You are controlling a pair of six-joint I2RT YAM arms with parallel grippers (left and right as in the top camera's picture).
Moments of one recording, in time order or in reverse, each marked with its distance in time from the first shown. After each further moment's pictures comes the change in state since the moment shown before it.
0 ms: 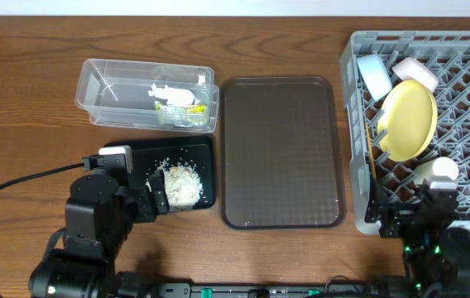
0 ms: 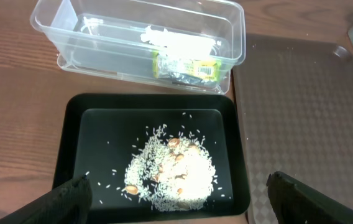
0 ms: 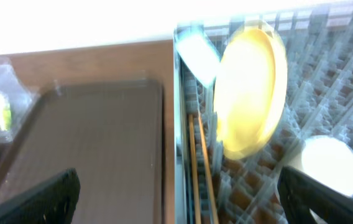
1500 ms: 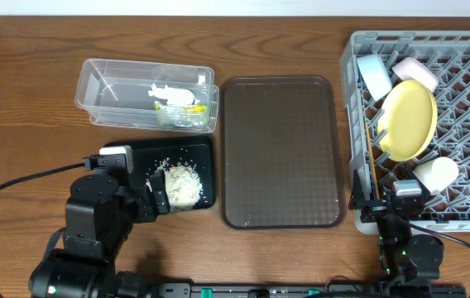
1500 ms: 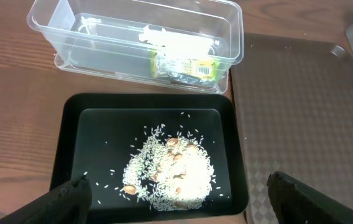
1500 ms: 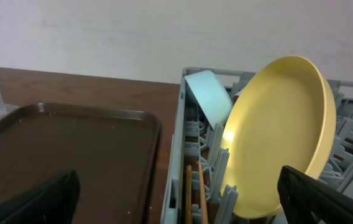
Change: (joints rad) left arm 0.000 0.000 -0.002 0.002 0.008 0.000; right arm 0.008 -0.219 -0.545 0.609 -0.034 -0.156
